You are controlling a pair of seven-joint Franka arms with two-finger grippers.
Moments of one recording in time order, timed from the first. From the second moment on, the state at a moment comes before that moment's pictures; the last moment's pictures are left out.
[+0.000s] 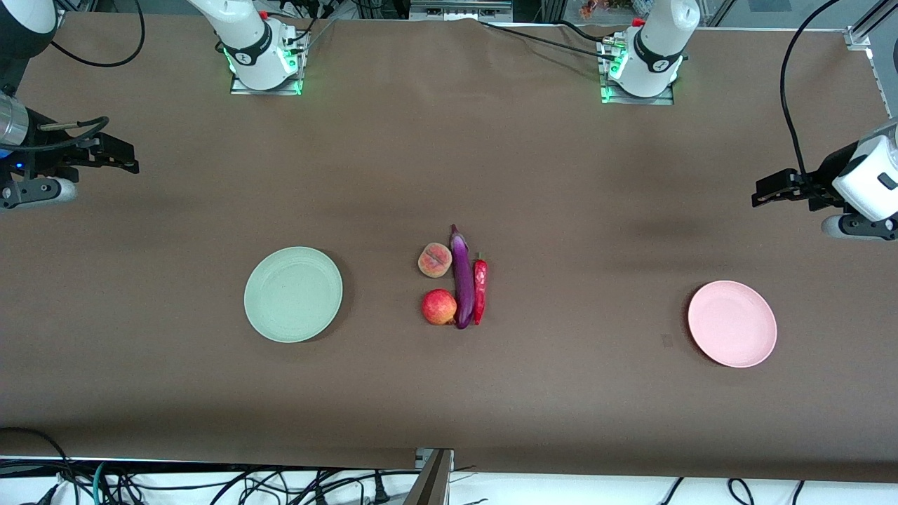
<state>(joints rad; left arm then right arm) -0.16 0.13 0.22 -1.57 -0.06 1.56 0.09 -0.02 0.10 0.03 -1.54 -0.03 1.46 -0.17</state>
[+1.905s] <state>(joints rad) -0.16 0.13 0.22 -1.57 -0.06 1.56 0.09 -0.02 0.10 0.03 -1.54 -0.03 1.46 -0.17</state>
